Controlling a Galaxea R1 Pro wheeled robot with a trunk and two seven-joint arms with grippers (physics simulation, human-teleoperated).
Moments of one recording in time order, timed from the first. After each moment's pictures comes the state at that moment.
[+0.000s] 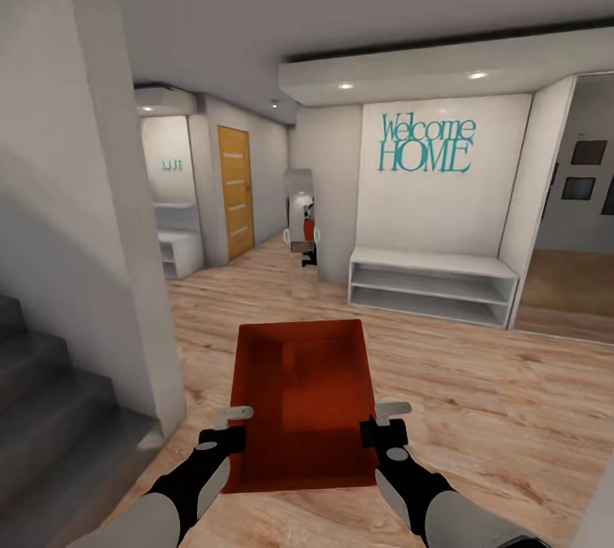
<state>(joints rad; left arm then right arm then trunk) -0.63 -0.09 -0.14 -0.30 0.17 0.05 0.22 -0.66 0.12 0.26 -0.20 -0.11 -0.17 -0.26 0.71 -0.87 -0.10</state>
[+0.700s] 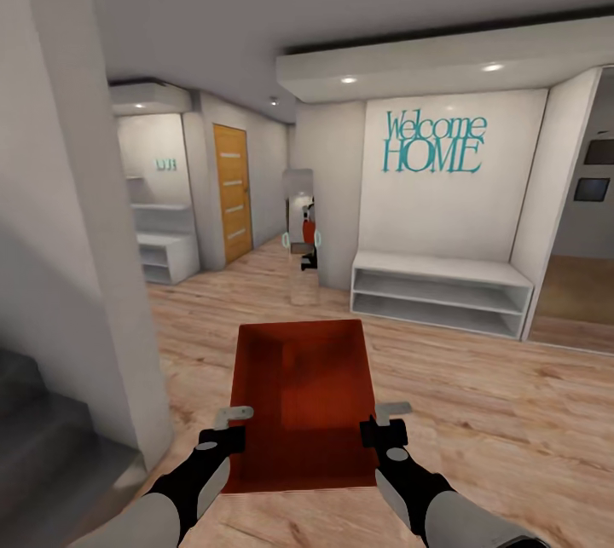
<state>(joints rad) -0.63 -0.09 -0.14 -0.30 0.17 0.05 0.22 -0.66 0.12 0.26 -0.20 -0.11 -0.17 -0.26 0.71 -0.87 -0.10</state>
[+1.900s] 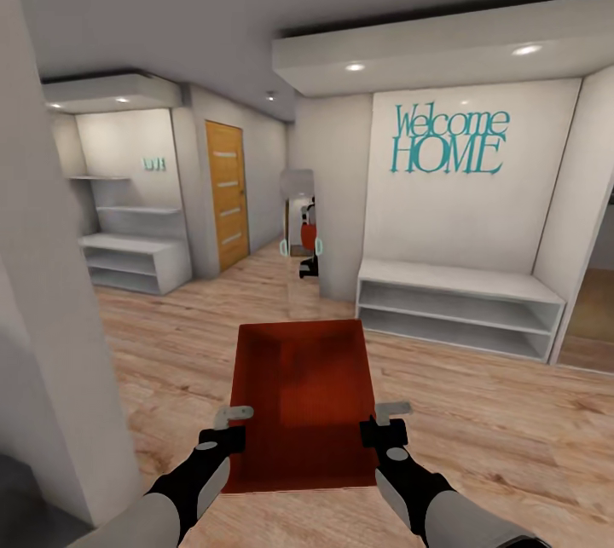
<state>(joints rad) -0.63 -0.09 -0.14 -0.30 0.17 0.05 0.22 -0.66 0.12 0.26 -0.20 -0.11 -0.17 -0.26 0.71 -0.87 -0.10</state>
